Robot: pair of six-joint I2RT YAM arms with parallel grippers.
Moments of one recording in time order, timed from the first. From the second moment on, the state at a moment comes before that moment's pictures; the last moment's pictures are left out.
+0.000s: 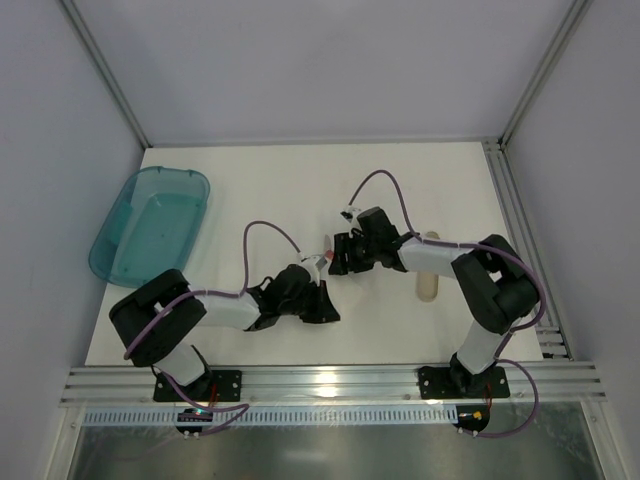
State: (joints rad) left arm -0.92 1.57 0.51 0.39 0.22 -0.82; right arm 0.58 1.73 0.89 -0.02 -0.34 0.38
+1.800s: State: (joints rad) left arm -0.58 1.39 0.60 -0.02 0.30 -0.71; right arm 0.61 1.68 0.70 0.35 -0.37 0.41
